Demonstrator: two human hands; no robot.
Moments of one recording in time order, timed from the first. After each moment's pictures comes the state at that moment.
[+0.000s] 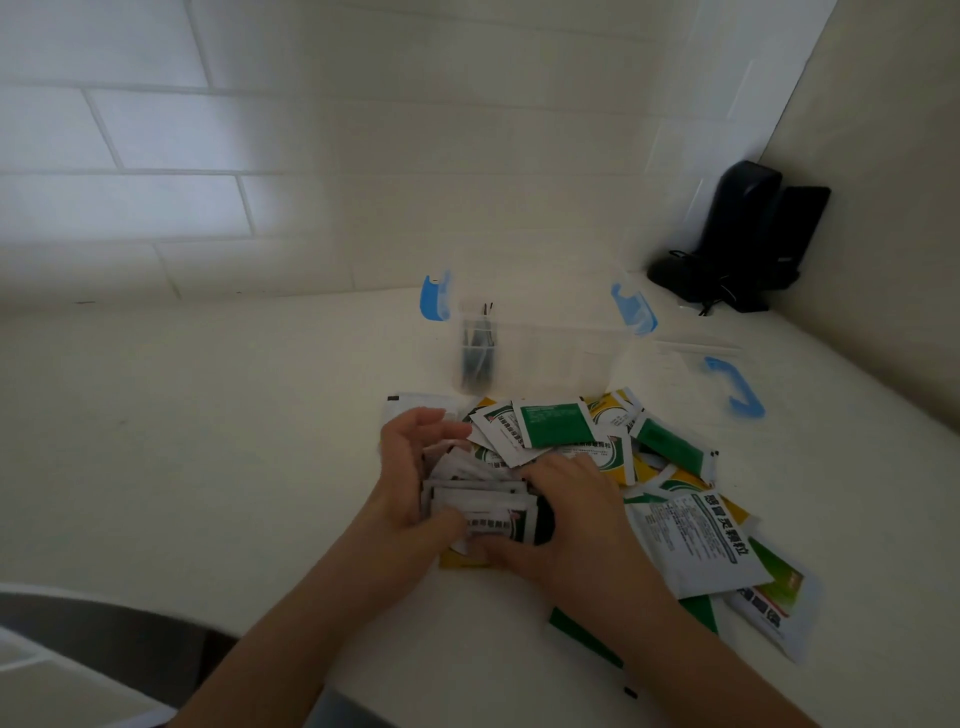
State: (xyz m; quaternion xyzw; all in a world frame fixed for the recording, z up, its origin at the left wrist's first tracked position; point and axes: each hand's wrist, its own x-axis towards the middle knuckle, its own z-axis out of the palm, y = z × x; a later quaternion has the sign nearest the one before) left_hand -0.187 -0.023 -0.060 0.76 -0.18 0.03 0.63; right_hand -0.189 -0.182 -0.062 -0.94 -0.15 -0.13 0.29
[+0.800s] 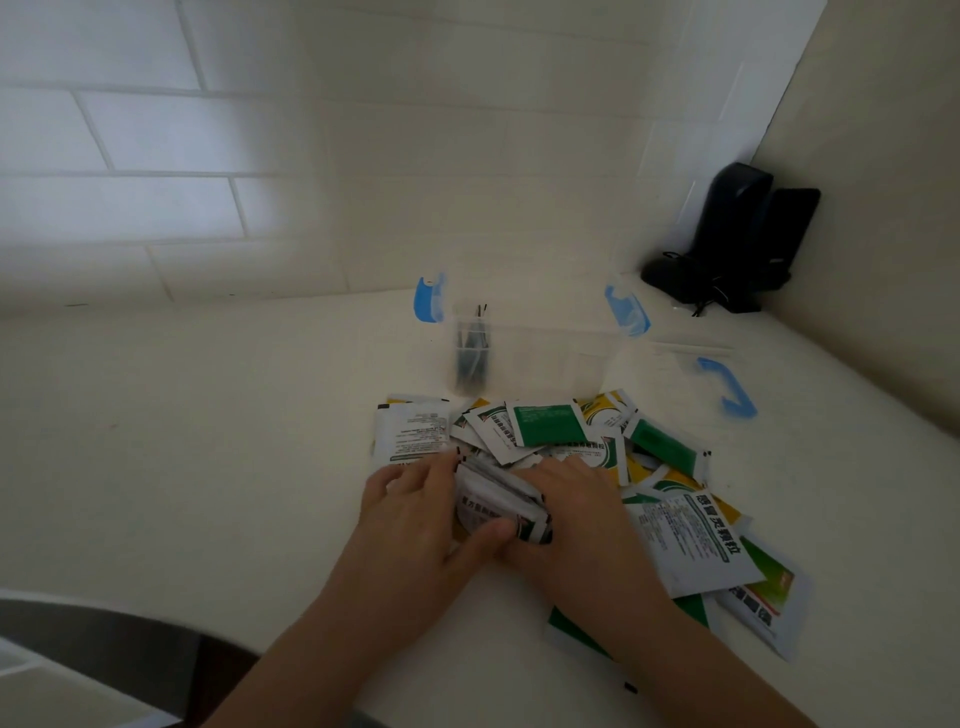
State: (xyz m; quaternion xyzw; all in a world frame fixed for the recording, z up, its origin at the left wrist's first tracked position) left_hand -0.195 -0.031 -0.073 0.95 -0.16 0.13 0.24; right_hand -0.190 -0.185 -0.055 -0.95 -0.17 -0.12 0.23
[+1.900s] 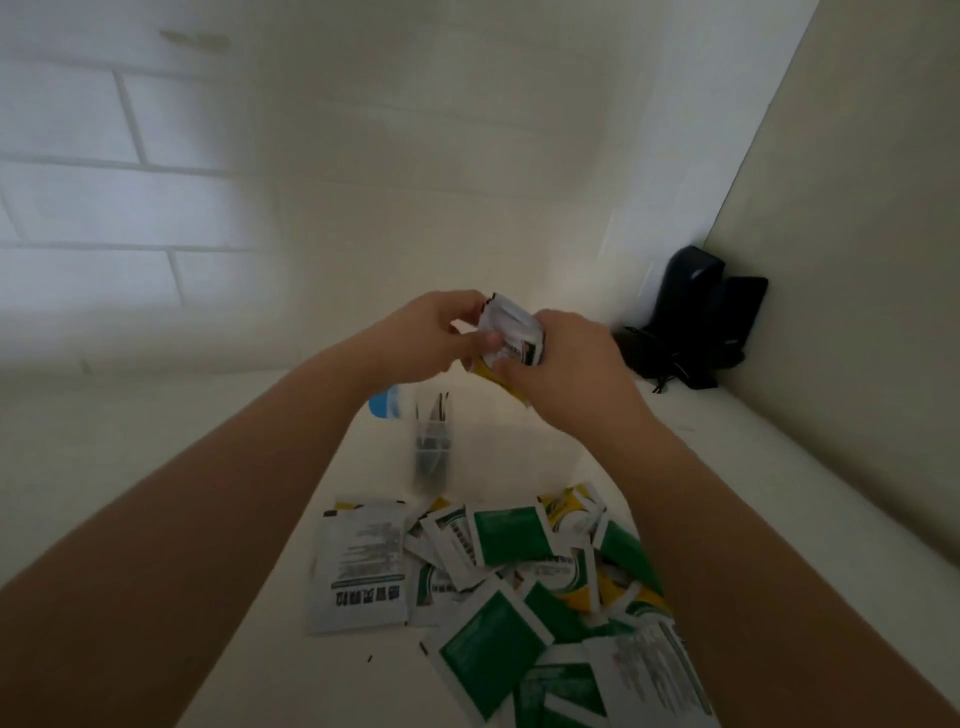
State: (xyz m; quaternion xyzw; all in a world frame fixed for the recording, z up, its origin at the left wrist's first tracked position) left_hand 0.006 -0.050 0.058 0.85 -0.27 0.01 0.46; right_hand -0.046 -0.199 0.068 -0.95 -0.11 -0.18 0.23
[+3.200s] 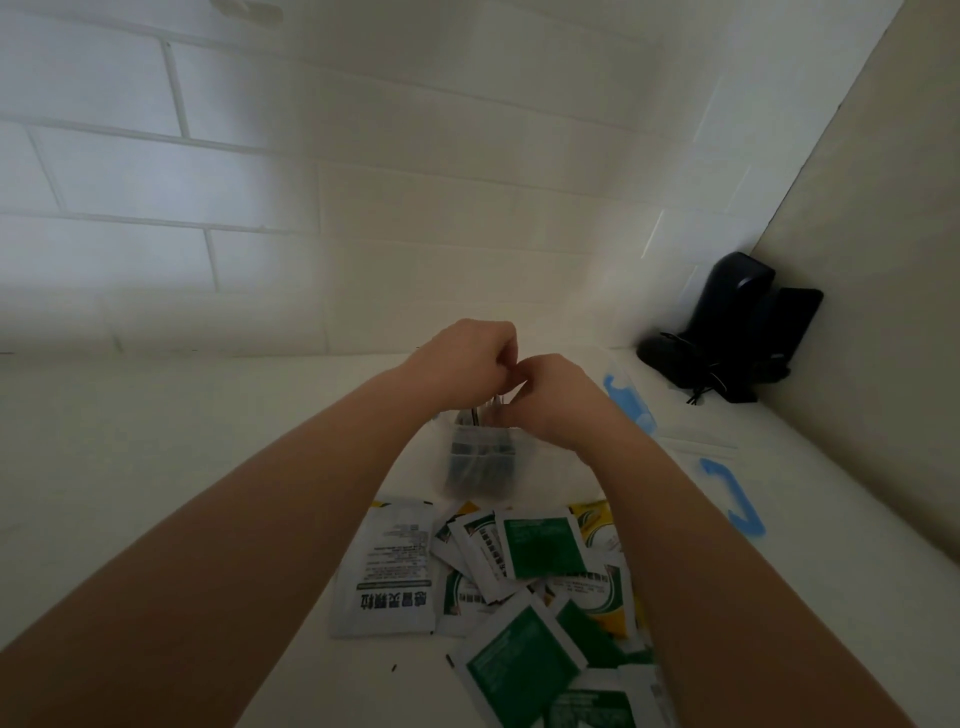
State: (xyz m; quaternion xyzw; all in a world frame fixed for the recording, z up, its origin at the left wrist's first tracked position) left_hand 0.018 -0.059 0.032 0.93 -0.20 0.06 0.30; right_hand -0.007 -0.177 0.030 -0.96 -0.07 0.02 0.27
